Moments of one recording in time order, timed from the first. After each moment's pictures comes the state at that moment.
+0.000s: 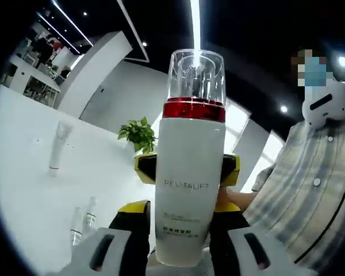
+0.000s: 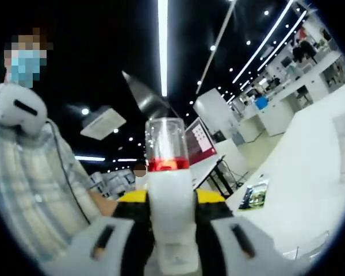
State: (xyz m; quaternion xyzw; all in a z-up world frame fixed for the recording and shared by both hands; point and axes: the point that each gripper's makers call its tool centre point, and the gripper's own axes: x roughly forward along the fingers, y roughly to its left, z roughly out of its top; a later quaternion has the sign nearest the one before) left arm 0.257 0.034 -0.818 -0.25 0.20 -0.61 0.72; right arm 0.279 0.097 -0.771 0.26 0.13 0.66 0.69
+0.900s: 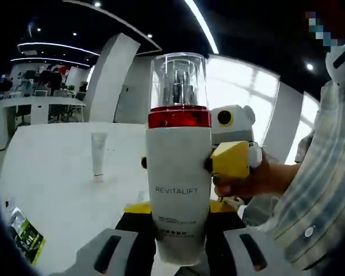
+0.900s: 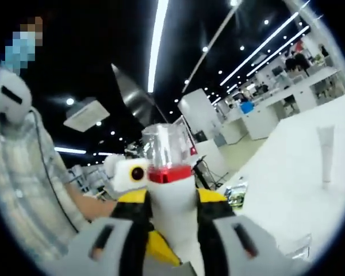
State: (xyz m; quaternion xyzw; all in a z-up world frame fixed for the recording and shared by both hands) left arm 0.291 0.058 -0.853 -0.07 0.25 -0.46 0.85; right arm 0.304 0.092 -0.786 0.23 0.16 0.58 0.77
